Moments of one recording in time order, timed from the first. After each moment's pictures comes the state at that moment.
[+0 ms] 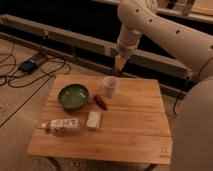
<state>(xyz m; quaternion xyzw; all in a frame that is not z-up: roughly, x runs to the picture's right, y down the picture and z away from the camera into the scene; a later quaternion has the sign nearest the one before) 0.079 -0.105 0.686 -0.28 0.01 0.30 0.91</state>
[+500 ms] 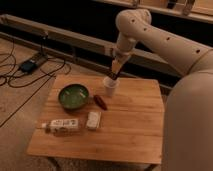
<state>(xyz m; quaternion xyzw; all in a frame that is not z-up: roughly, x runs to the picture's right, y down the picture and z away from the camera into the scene) 0.060 -0.092 0.736 -0.30 0.00 0.30 0.91</state>
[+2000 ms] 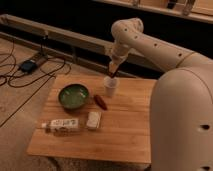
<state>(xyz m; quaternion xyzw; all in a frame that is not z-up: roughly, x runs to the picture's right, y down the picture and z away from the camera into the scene) 0.058 -0.104 0.798 -0.26 0.00 0.31 0.92</state>
